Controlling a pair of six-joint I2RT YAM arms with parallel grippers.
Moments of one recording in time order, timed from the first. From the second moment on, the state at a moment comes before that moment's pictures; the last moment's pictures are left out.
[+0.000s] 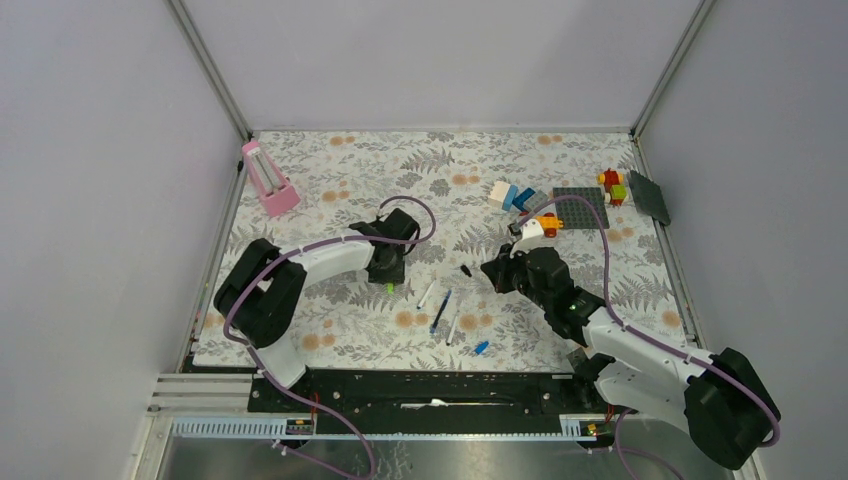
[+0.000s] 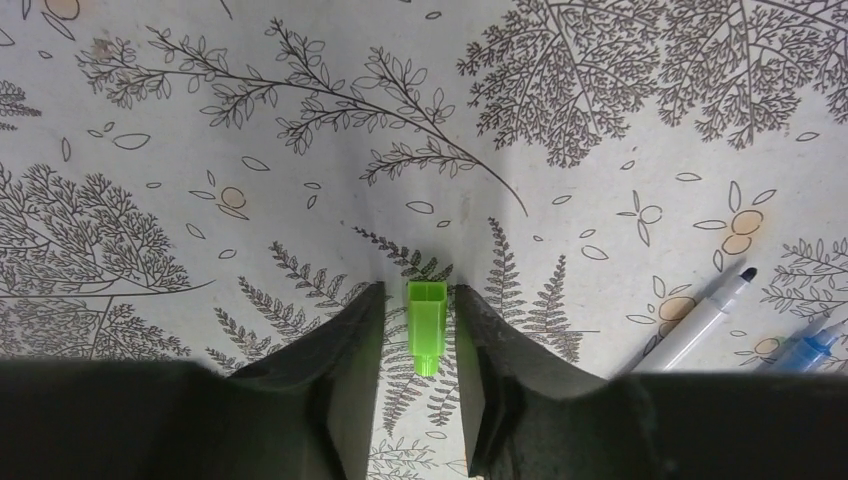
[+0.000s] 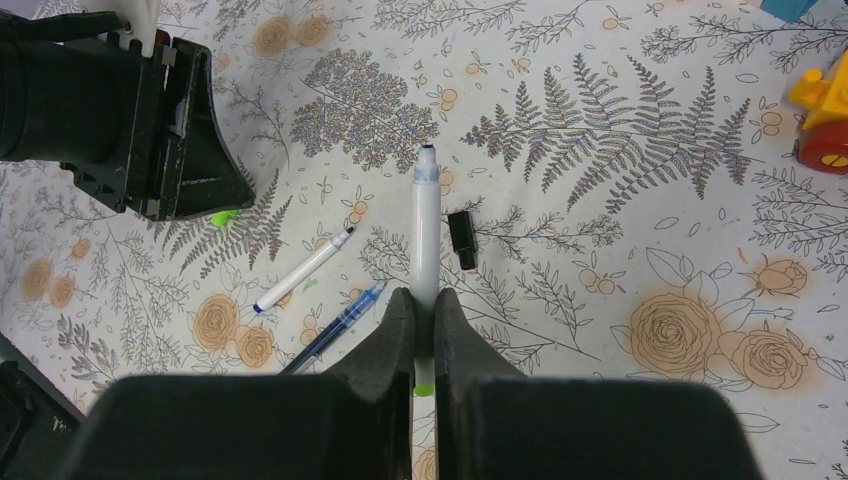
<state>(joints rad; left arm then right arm) -0.66 1.70 1.01 -0.57 -0.21 -0.60 0.67 1.00 0.40 0.19 0.06 0.38</state>
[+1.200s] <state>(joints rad) -0.66 1.71 1.01 -0.58 -0.20 -0.71 0.66 1.01 0.40 0.19 0.06 0.38</state>
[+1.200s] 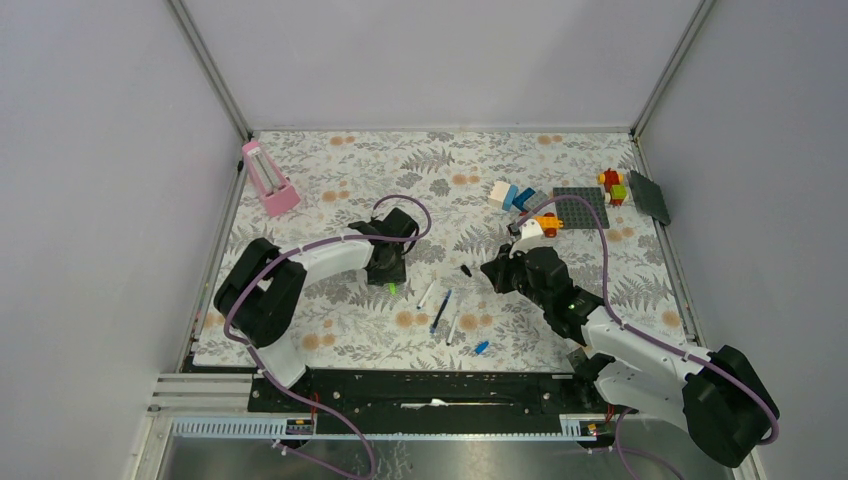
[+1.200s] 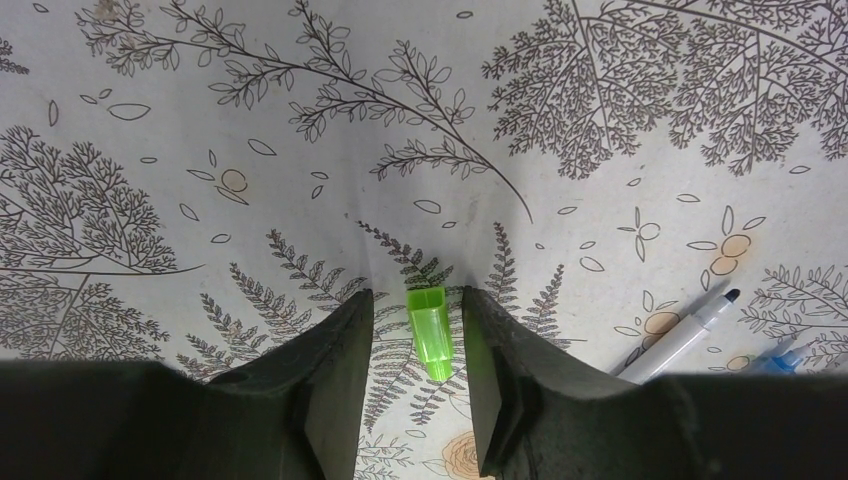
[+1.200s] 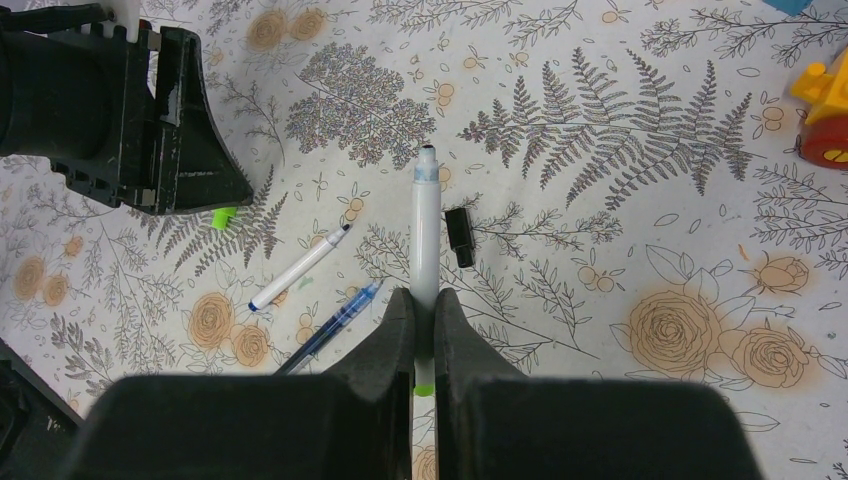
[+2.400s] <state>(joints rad) -0.68 1.58 0.92 -0.54 -0.22 -0.73 0.64 1.02 0.40 0.20 0.00 0.38</state>
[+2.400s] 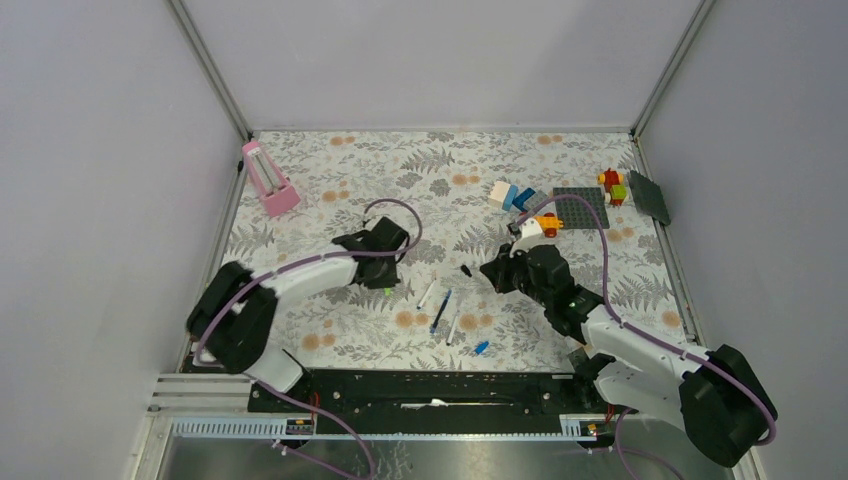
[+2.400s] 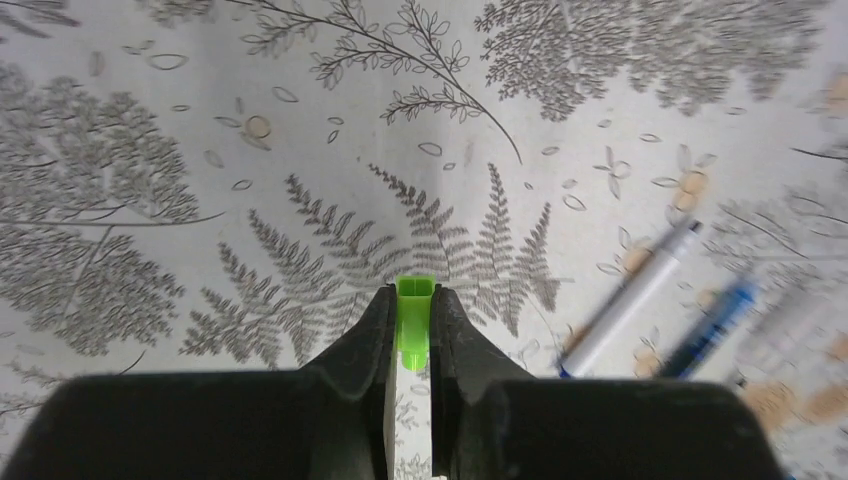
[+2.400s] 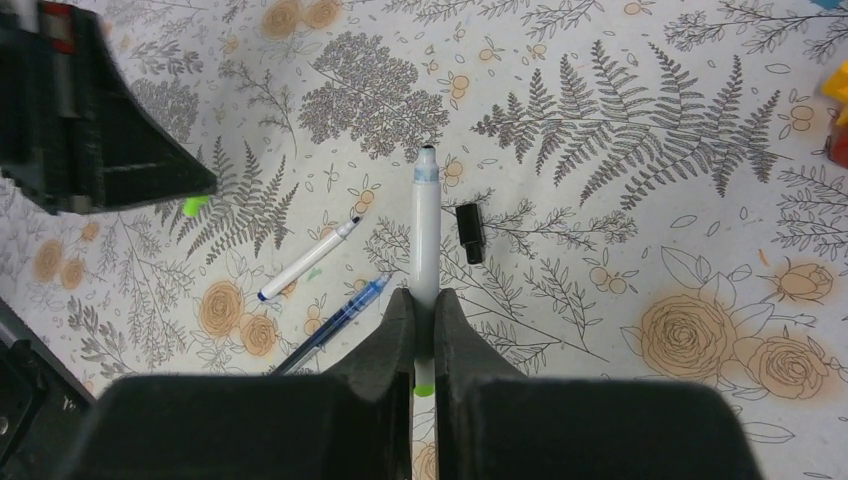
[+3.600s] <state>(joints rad) -0.32 0.85 0.71 0.06 0.19 -0.82 0.86 1.38 0.95 0.14 -0.10 0.43</state>
